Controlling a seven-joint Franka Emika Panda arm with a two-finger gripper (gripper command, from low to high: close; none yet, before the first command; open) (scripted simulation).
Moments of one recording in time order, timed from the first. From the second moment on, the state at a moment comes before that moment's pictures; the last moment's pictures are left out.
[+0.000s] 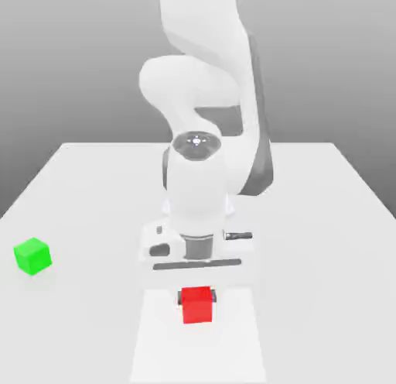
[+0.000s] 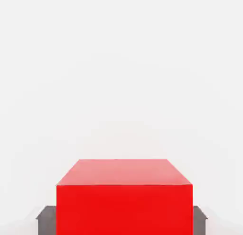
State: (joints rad) arm 0.00 0.20 -0.01 -2.81 0.01 3.01 0.68
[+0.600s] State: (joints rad) arm -0.30 -0.05 -0.18 -2.78 -0.02 2.74 0.68
